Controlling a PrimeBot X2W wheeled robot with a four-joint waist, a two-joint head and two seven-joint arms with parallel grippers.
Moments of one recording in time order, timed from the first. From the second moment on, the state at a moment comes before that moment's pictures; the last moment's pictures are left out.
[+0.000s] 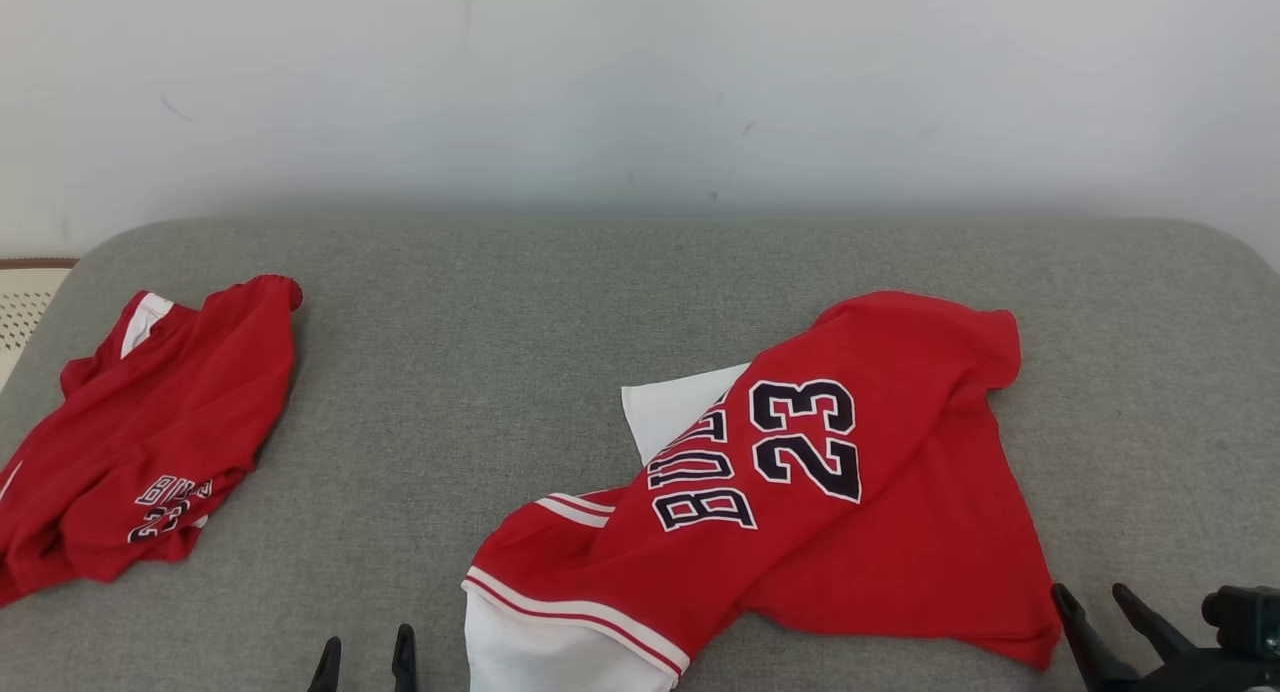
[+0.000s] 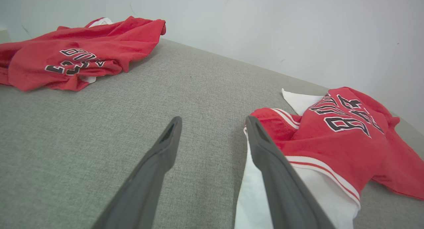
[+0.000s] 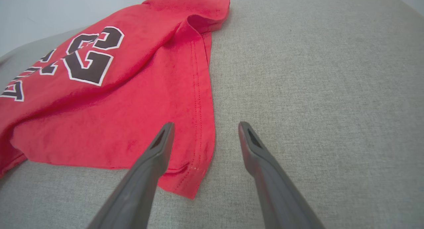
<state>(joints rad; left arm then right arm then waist) 0.04 0.05 -0.13 0.10 -0.31 0.10 -0.26 -0.12 -0.61 0.57 0.40 0.84 0.13 -0.15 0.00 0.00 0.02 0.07</state>
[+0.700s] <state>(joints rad) 0.04 0.05 -0.12 0.10 -0.31 0.10 -0.26 -0.16 -0.49 0.53 0.54 0.78 0.13 -0.09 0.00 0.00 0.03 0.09</state>
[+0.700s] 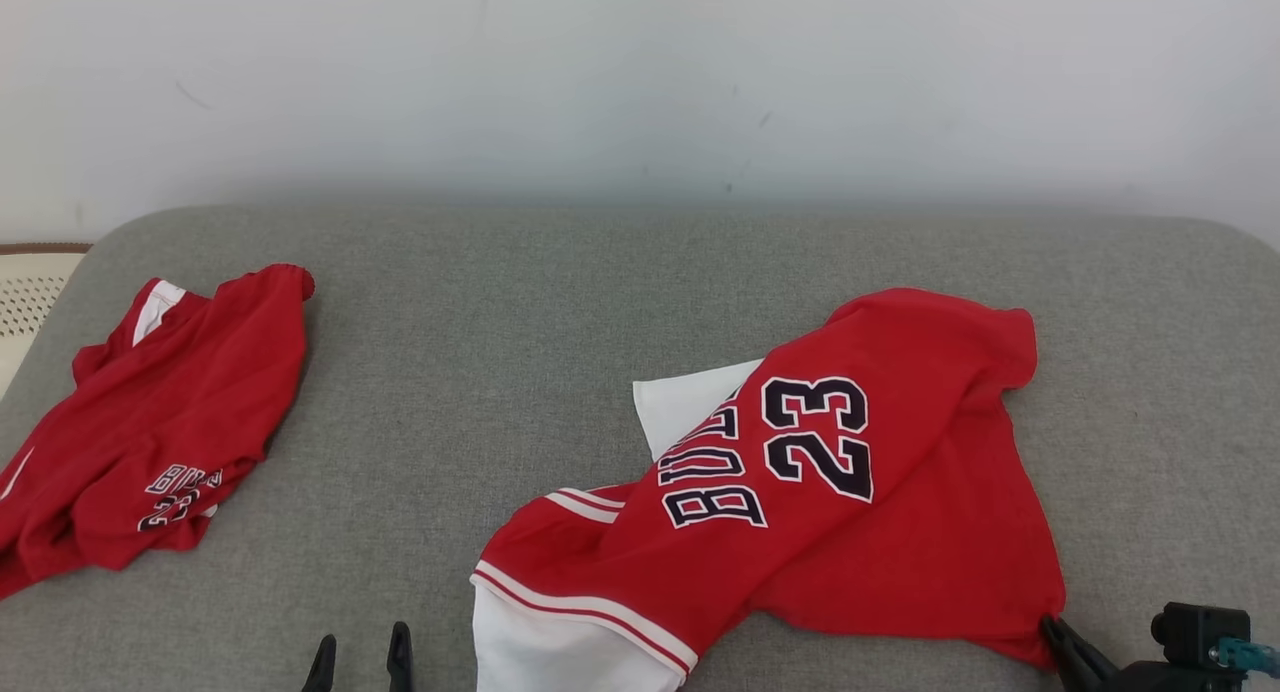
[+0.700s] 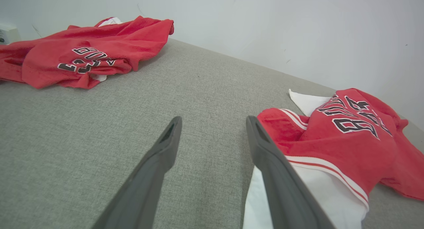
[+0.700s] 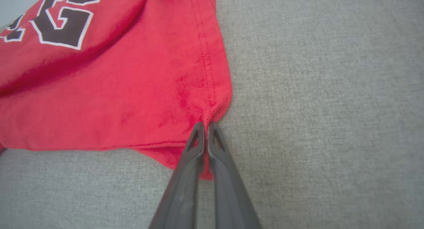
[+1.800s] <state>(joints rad) 0.04 0.05 -0.12 0.10 -0.32 0.10 -0.26 -0.12 -0.75 0.82 0.31 1.02 0.13 -0.16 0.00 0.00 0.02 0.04</state>
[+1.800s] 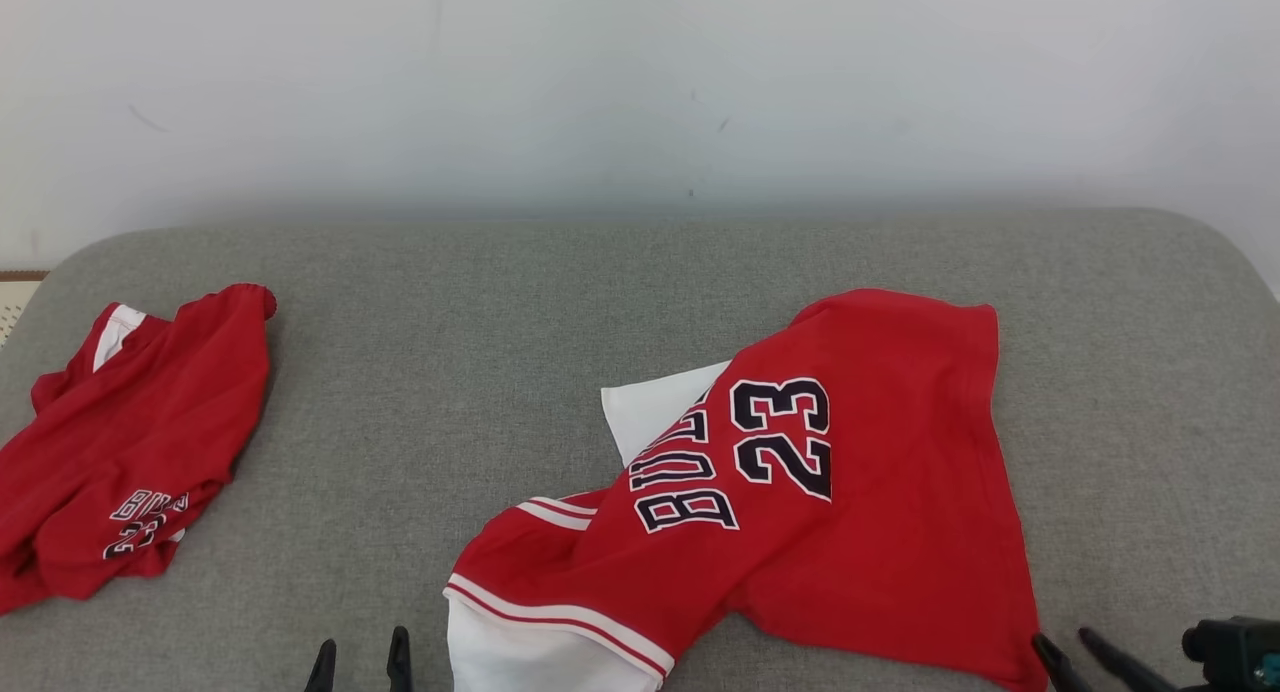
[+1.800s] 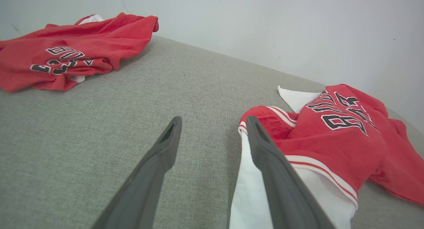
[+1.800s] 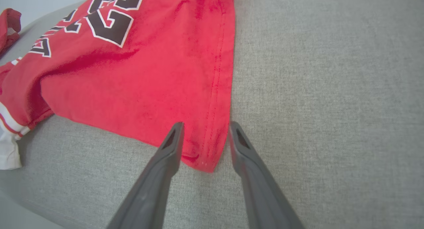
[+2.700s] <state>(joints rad) 0.05 0.06 -0.01 0.04 -0.14 0.10 -0.26 -0.04 -0.33 0.20 0.22 0.42 0.13 -0.26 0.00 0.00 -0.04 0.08</state>
